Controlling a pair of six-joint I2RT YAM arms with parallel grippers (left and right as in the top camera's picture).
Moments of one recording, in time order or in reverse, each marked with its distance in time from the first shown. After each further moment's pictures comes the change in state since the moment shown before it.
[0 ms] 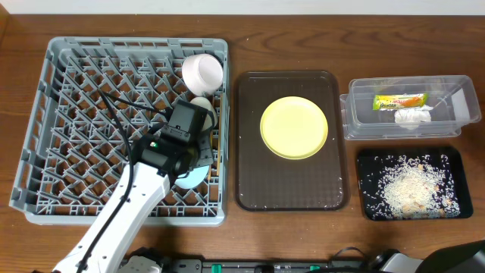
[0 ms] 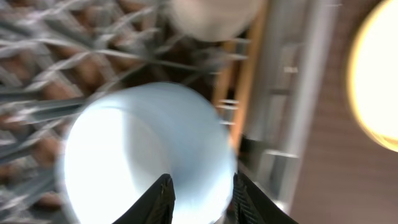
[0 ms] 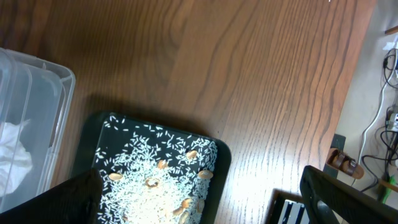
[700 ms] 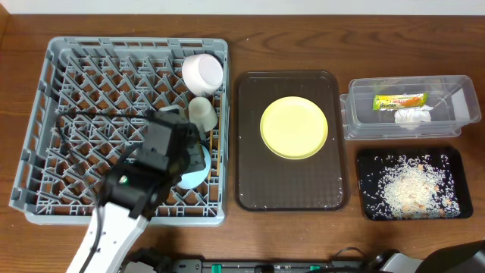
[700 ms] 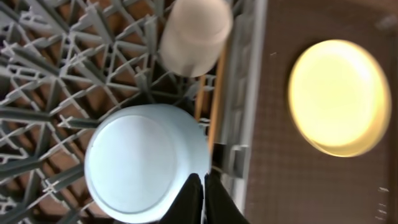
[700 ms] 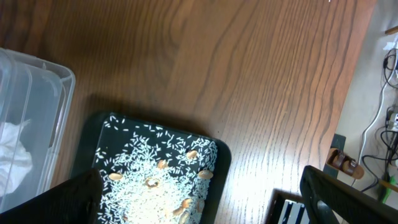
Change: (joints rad) left arm -0.001 -0.202 0.001 -0.024 -0.061 0.000; right arm 0.000 0.000 0.000 0.000 0.000 0.000
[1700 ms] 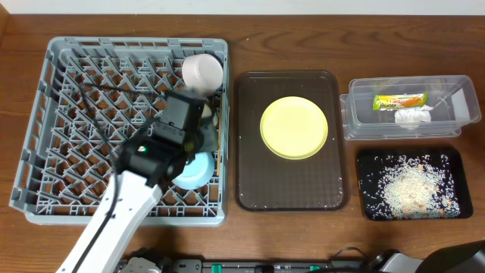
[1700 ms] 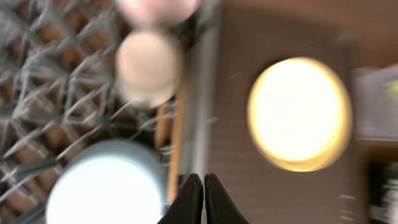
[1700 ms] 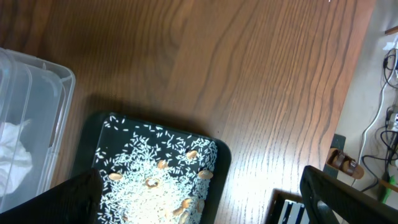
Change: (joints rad) left arm -0.040 0.152 0.187 0.037 0.054 0.000; right arm 0.000 0.000 0.000 0.000 0.000 0.000
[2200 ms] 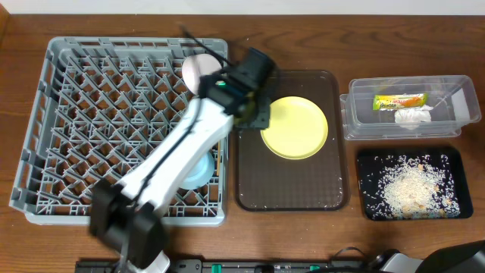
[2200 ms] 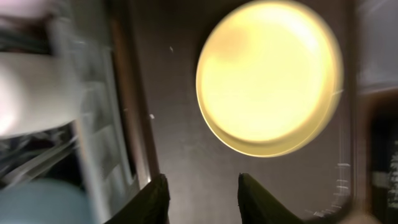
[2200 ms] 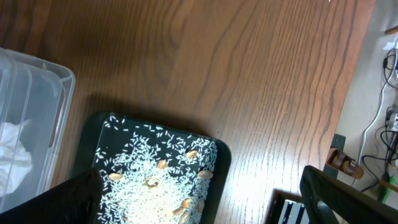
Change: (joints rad) left arm -0.172 0.564 0.420 -0.164 0.043 0.072; right arm 0.000 0.000 0.000 0.000 0.000 0.000
